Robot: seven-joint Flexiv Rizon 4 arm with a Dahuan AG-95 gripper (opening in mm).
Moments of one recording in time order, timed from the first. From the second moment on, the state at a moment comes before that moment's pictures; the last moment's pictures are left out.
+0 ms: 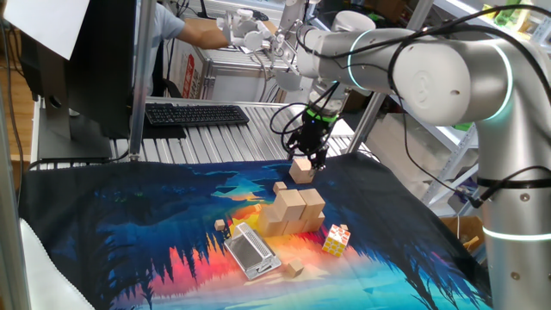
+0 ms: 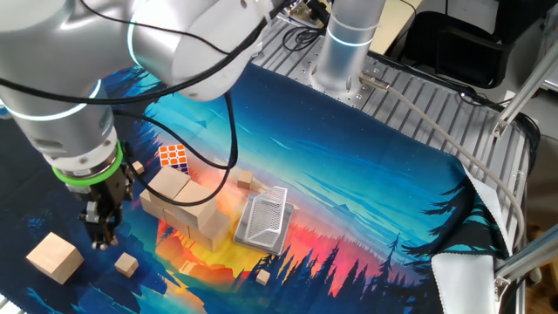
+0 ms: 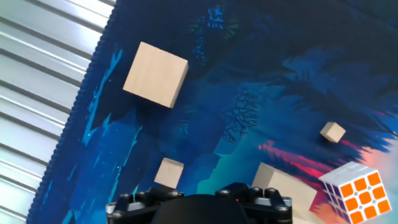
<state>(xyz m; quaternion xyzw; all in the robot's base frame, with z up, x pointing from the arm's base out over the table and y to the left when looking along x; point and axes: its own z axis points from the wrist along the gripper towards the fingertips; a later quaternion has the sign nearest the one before) 0.729 -0.120 0.120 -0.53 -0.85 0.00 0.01</state>
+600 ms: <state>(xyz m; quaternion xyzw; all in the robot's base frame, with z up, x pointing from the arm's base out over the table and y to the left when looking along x) 0.737 -0.121 0.121 -0.47 -0.88 -0.02 0.07</state>
